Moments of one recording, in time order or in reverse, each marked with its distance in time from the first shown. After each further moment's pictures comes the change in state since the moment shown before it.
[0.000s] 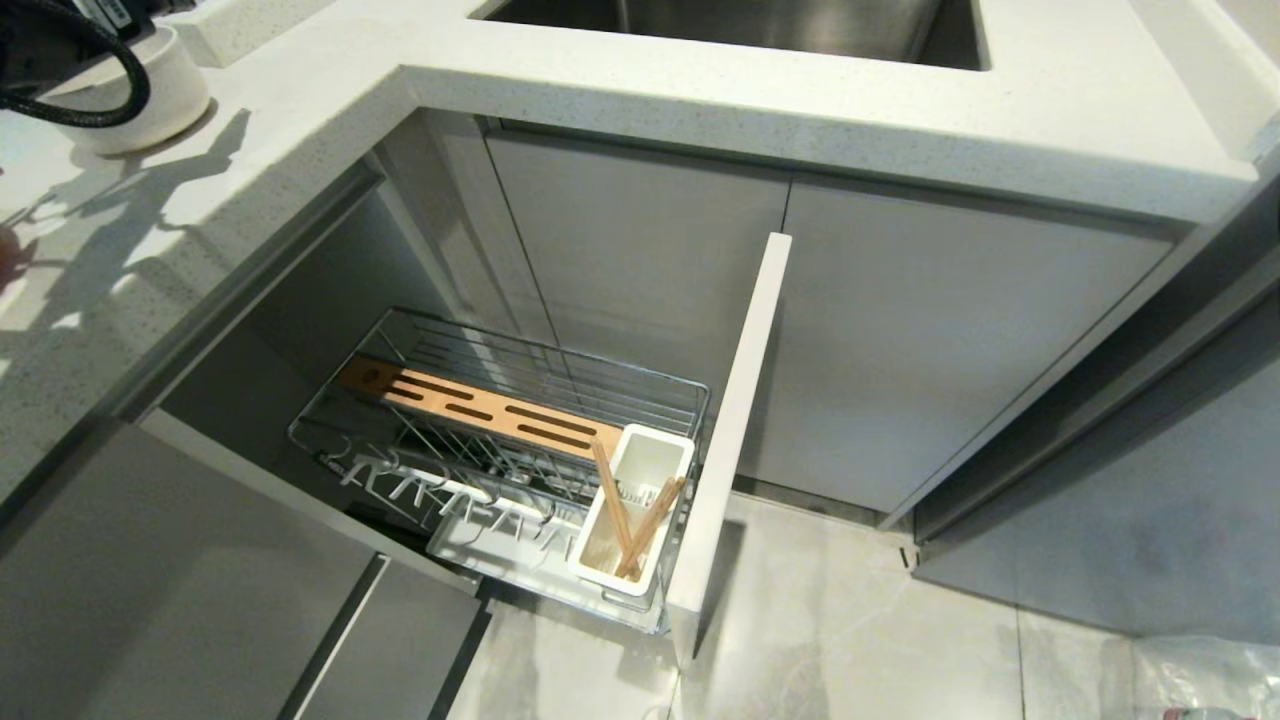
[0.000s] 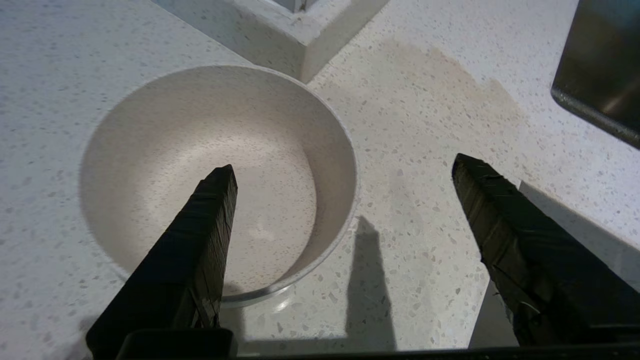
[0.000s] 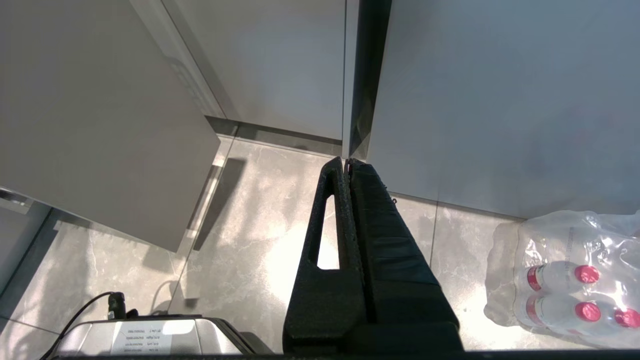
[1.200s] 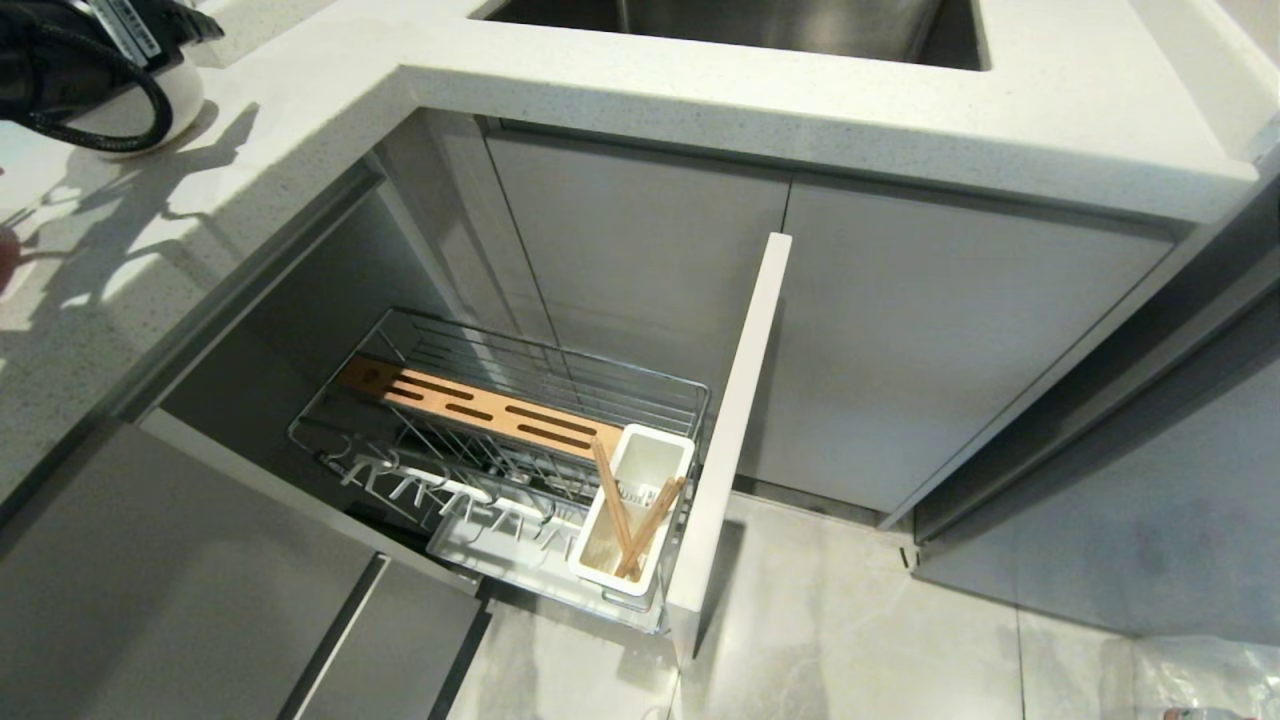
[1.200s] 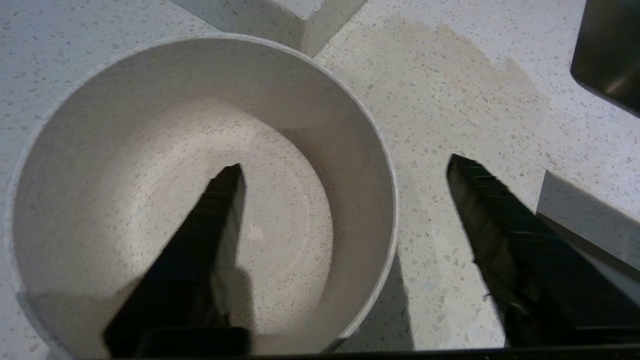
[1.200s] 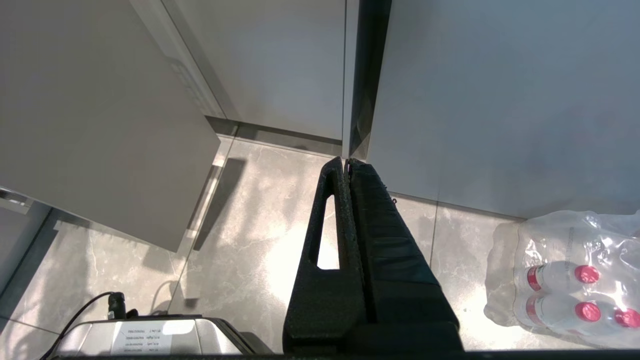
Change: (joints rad) left arm 0.029 0.047 0.000 -0.022 -0.075 0.003; right arm 0.000 0.000 0.000 0.000 0.000 0.000
